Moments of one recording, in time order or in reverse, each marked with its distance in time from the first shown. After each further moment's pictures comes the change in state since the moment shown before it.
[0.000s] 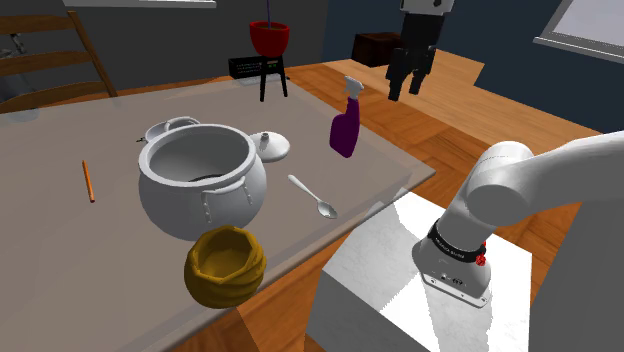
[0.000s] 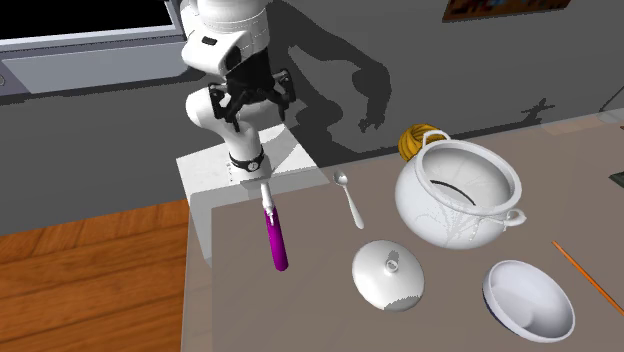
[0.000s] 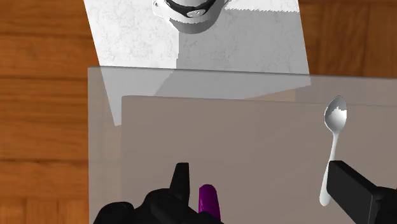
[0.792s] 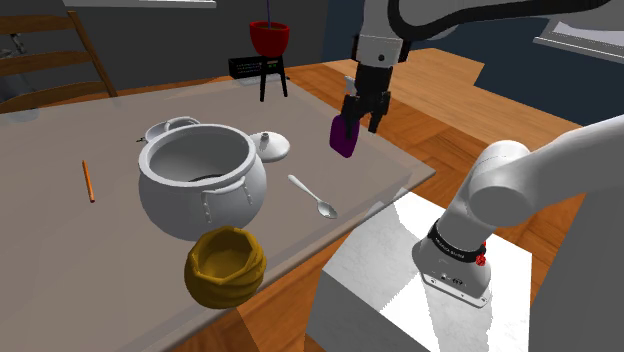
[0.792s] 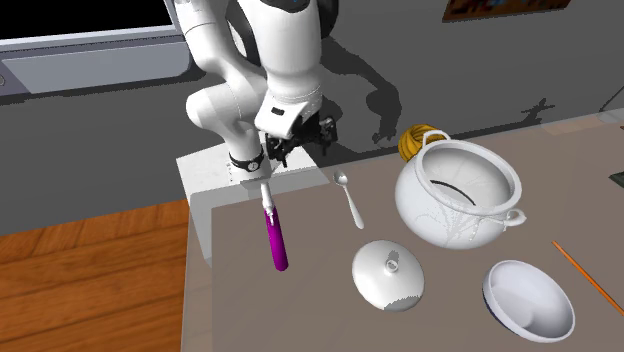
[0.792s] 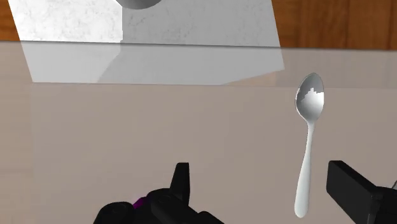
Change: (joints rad) arm 0.051 0.138 0.109 -0.169 0.139 0.316 0.108
